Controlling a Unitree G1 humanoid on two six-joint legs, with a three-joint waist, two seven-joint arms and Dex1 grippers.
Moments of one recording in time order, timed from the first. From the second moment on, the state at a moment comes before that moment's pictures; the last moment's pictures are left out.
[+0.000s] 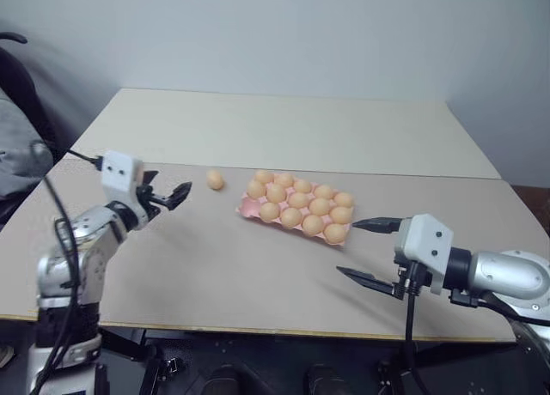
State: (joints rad) left arm -0.49 0.57 0.21 0.00 -0.35 0.61 -0.46; right arm -0.05 -0.89 -0.17 -0.74 0.45 0.53 0.82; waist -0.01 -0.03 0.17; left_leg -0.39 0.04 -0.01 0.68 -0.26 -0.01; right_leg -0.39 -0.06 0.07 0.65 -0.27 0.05
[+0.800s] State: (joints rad) left arm -1.04 0.36 0.10 1.07 -0.11 0.02 -0.43; right arm 0.04 -0.89 -0.24 -0.82 0.46 0.57 0.78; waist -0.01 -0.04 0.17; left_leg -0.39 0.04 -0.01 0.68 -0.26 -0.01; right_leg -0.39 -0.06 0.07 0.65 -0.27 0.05
